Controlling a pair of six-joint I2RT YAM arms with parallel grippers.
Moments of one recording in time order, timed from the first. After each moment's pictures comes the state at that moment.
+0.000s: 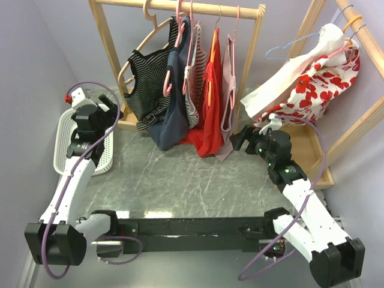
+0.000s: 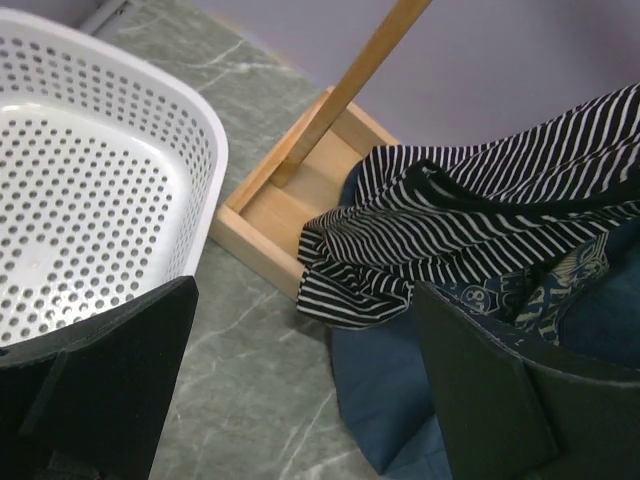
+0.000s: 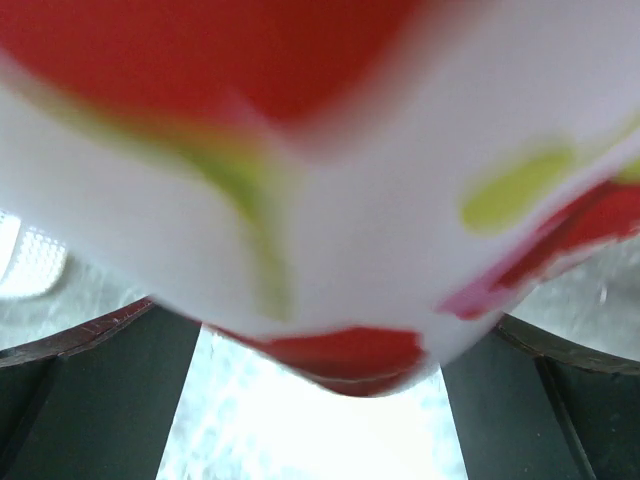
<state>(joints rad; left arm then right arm) -0.04 1.06 0.95 -0.16 -0.25 -0.54 0.26 0.84 0.66 -0.13 -0.11 0.46</state>
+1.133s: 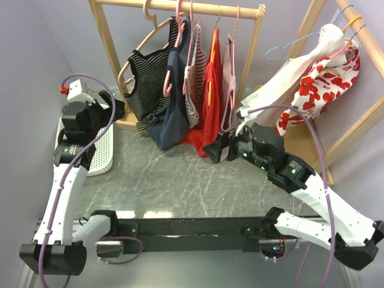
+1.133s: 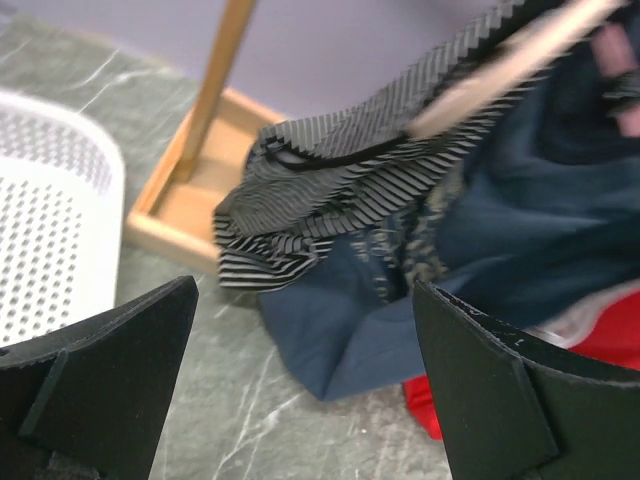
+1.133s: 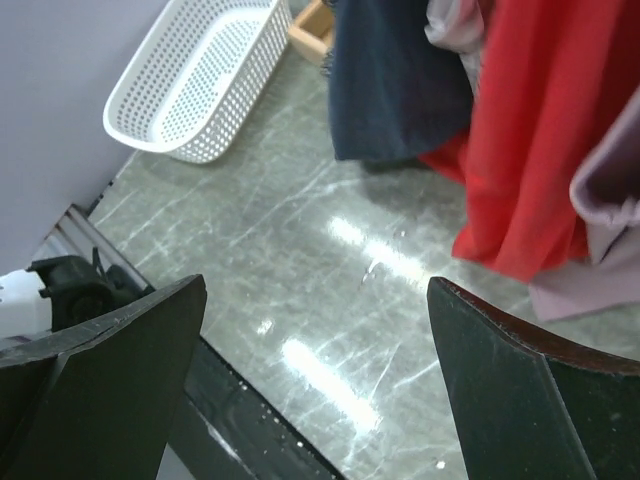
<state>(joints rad) -0.04 0.97 1.10 -0.33 0.00 -0.49 0.78 0.88 1.06 -0.47 0.01 0.41</state>
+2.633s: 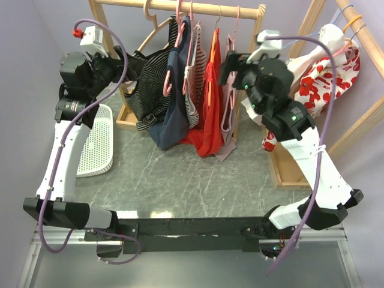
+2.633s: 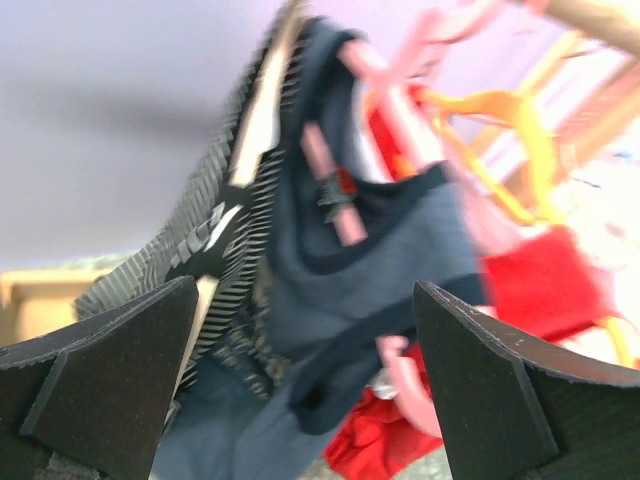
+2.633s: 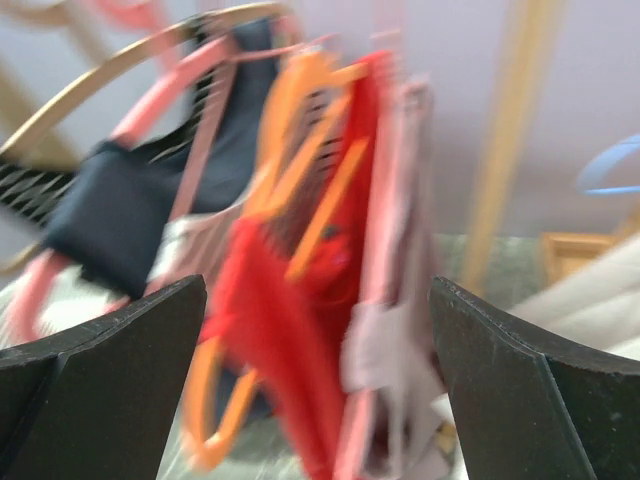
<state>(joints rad) -0.12 1.37 1.66 -0.26 0.34 -0.42 0.68 1.38 1.90 -0.54 0.48 0.17</state>
